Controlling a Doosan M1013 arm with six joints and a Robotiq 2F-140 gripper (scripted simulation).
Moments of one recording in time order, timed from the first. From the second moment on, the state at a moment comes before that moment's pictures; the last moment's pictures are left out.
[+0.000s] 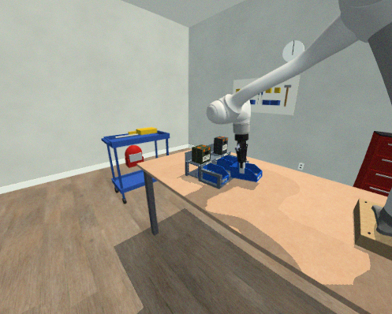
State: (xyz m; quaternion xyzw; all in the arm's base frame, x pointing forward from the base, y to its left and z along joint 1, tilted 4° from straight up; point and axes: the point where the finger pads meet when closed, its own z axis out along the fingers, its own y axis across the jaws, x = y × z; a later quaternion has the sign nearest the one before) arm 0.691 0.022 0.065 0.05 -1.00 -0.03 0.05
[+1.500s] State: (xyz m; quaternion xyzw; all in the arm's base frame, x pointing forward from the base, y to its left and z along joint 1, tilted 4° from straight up) arm 0.739 0.026 0.066 0.05 -1.00 -0.03 0.05
